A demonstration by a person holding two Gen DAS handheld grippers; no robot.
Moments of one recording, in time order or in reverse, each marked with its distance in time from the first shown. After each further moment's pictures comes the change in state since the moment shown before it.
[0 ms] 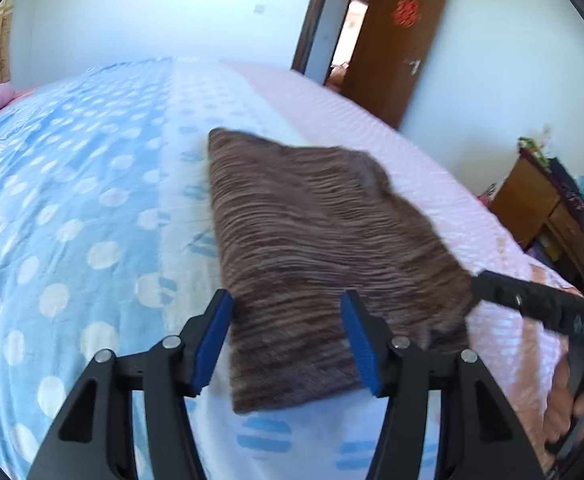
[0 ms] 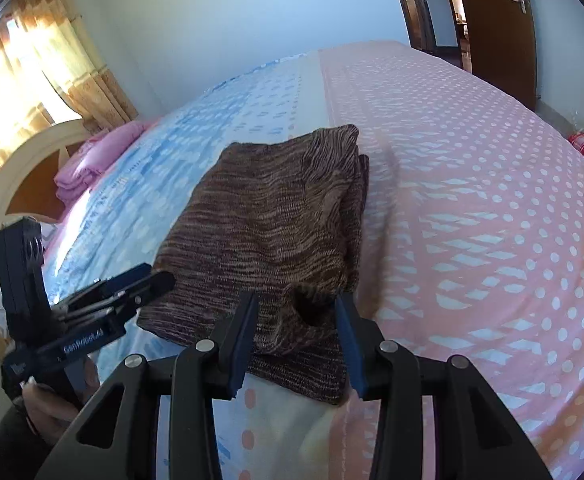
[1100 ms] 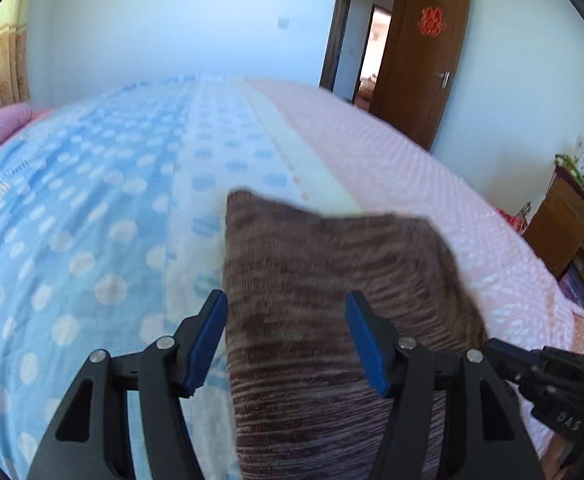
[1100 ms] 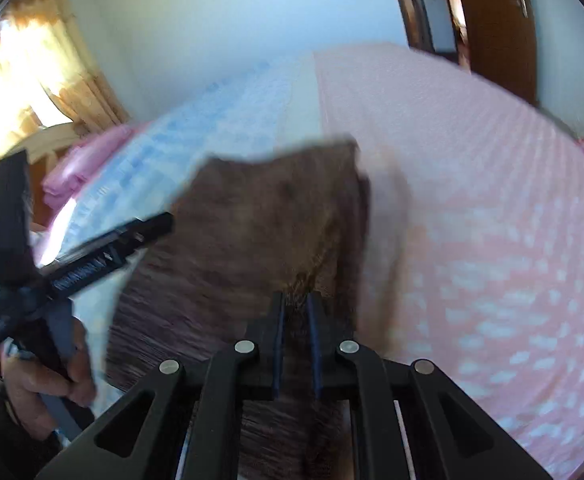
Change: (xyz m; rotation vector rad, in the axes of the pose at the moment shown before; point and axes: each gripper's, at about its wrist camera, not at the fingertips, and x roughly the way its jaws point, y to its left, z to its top) left arm 0.060 0.016 0.059 -0.008 -0.053 0.106; right arm 0.058 -0.022 0.030 0.022 0.005 -0.027
